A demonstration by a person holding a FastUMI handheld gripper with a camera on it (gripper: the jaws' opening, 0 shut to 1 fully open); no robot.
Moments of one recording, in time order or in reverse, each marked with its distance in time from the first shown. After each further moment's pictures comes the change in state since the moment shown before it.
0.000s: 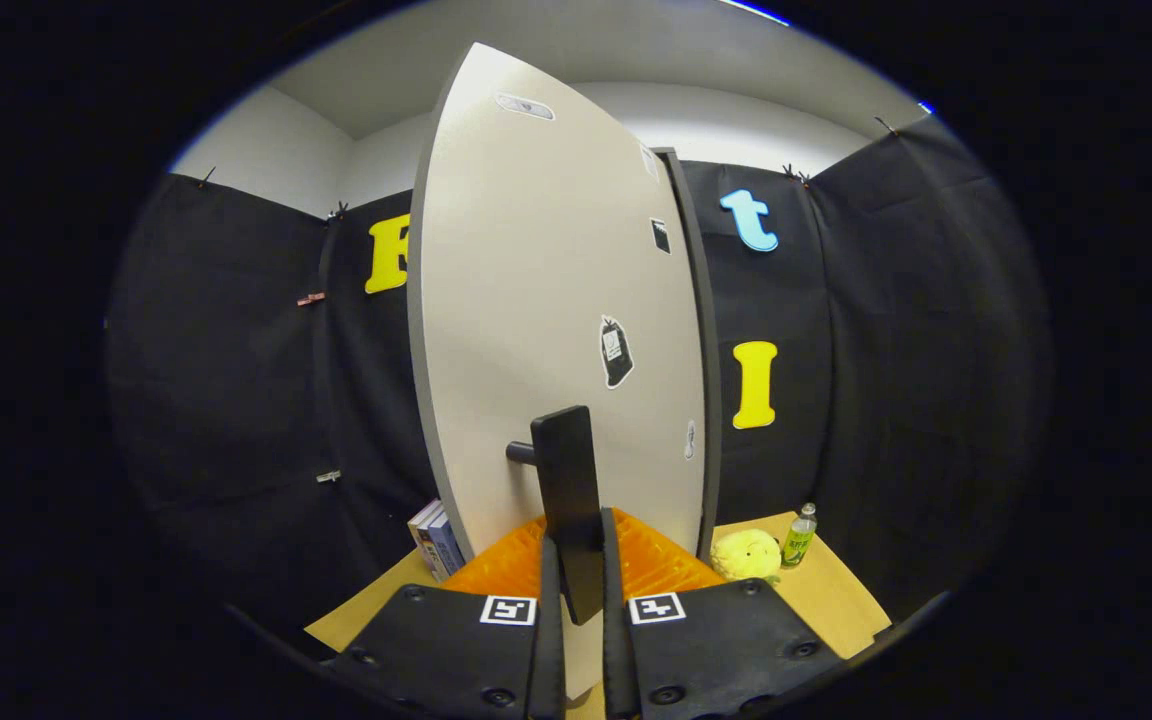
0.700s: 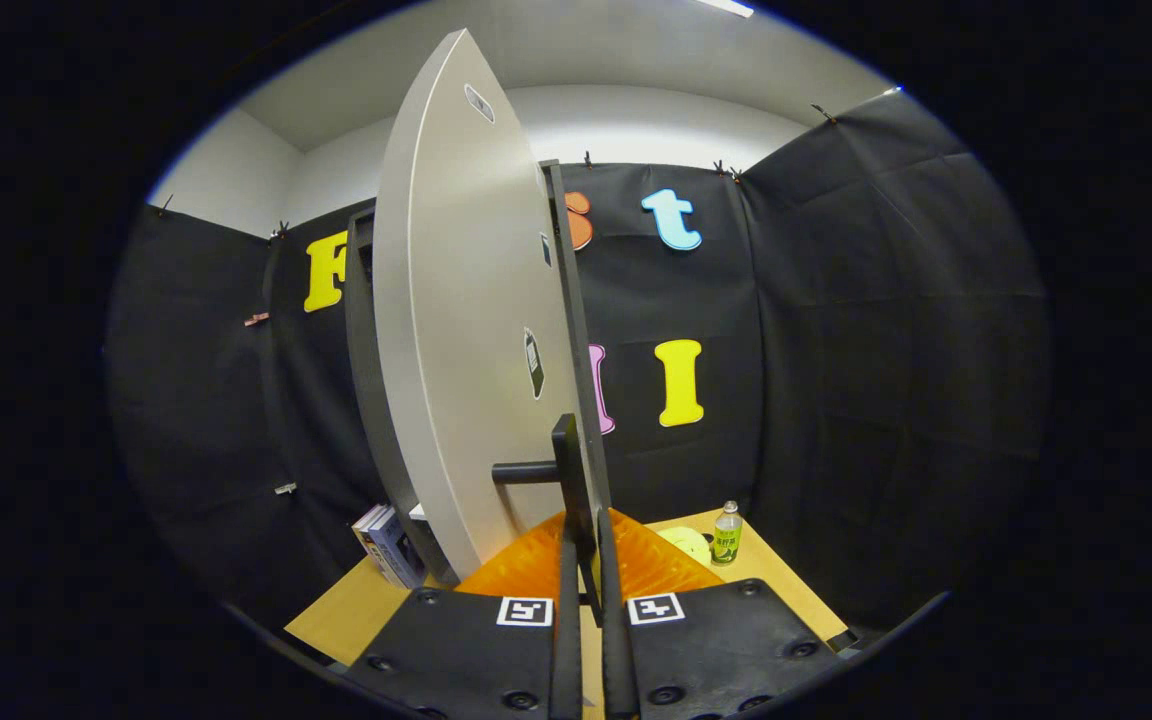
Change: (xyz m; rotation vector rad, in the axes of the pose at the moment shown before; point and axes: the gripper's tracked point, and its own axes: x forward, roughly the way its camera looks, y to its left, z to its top) arm -0.014 -0.103 0.022 0.046 -0.007 -0.123
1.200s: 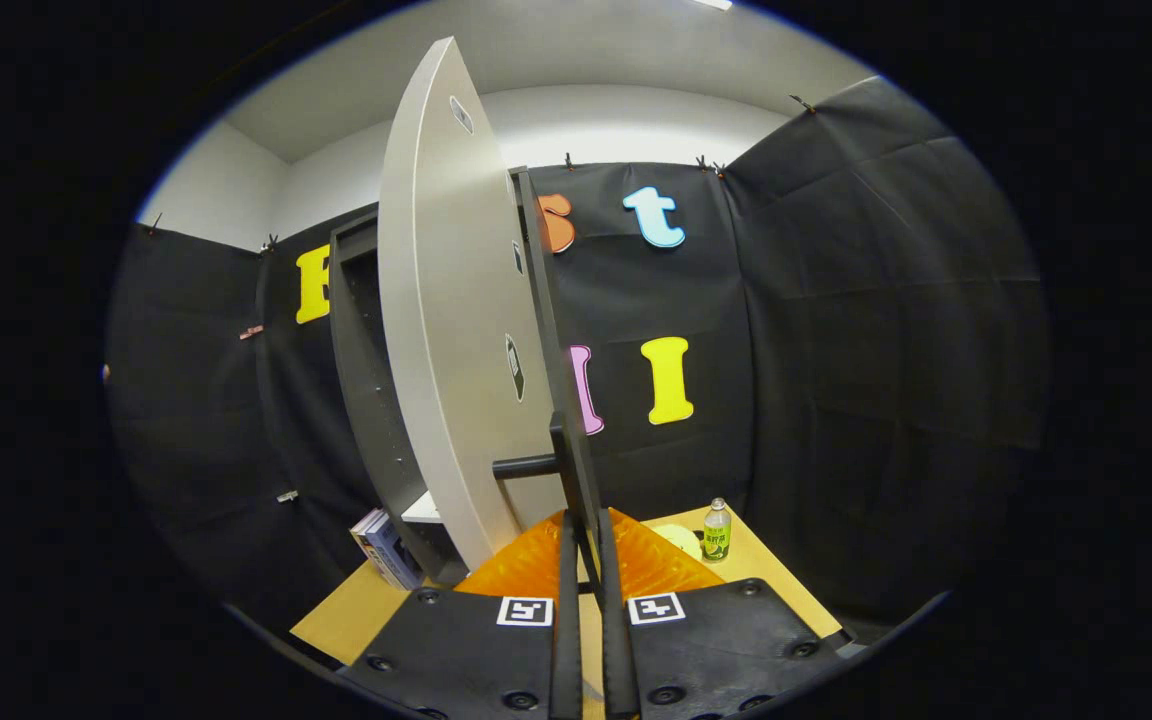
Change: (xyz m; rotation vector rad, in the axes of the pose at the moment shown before) arm -0.012 -0.023 0.004 0.039 0.001 -0.010
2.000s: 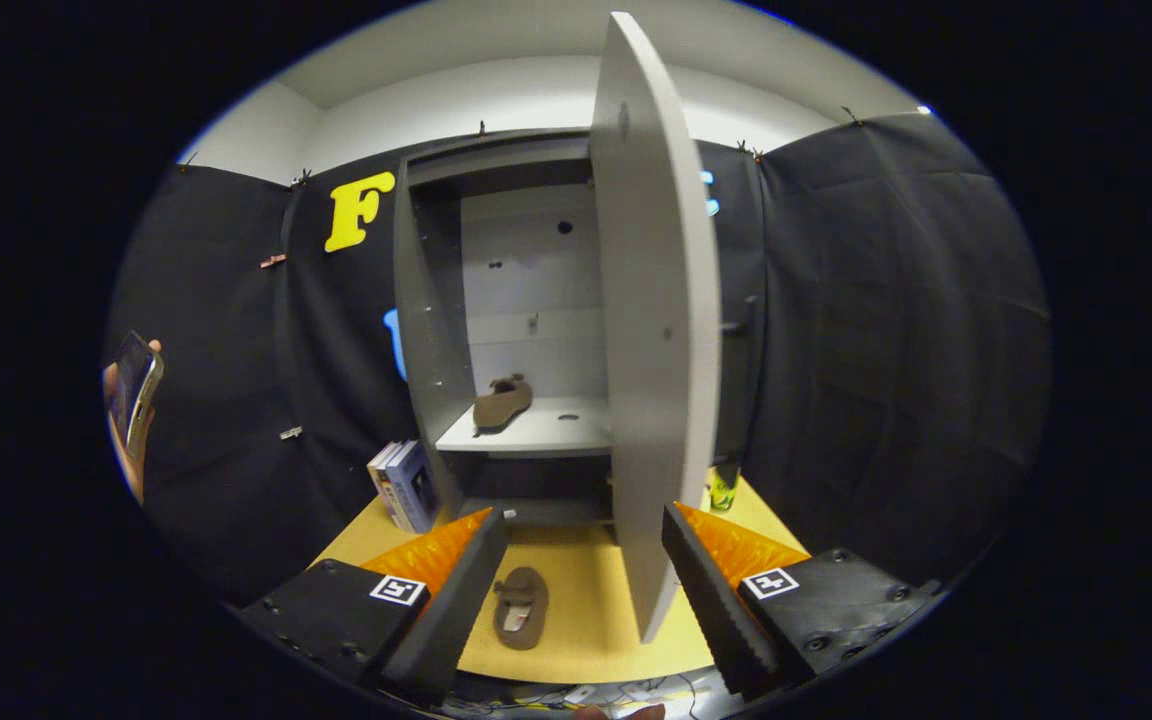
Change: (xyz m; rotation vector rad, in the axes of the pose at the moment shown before) arm -0.055 0.095 -0.097 -0.123 0.187 -0.004
